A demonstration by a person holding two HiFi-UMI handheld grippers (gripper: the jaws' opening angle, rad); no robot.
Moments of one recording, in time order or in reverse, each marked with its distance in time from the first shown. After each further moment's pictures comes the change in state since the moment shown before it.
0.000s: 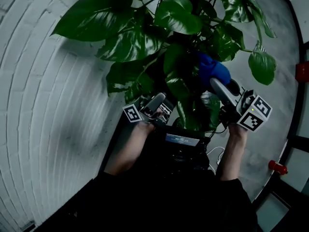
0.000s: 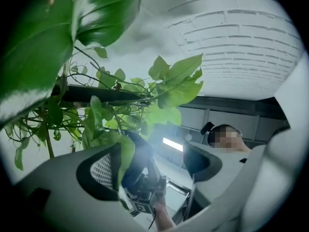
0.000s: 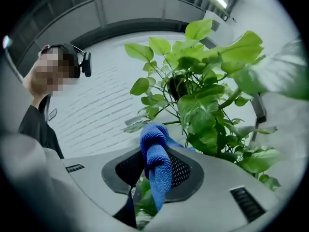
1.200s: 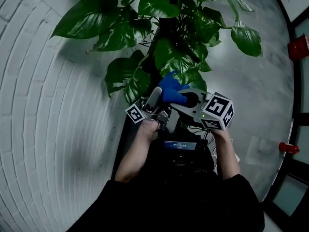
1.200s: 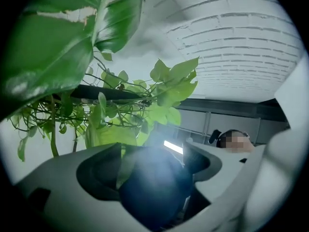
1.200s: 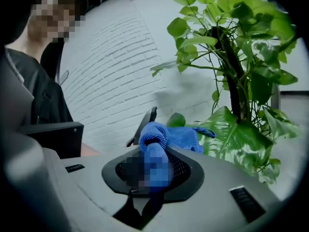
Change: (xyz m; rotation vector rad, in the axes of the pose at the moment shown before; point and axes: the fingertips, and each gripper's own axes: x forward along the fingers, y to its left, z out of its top) left arm -0.024 -0.008 -0.022 -0.020 -0.039 0.025; right arm 0.024 0.105 -0.159 -0.158 0.417 0.130
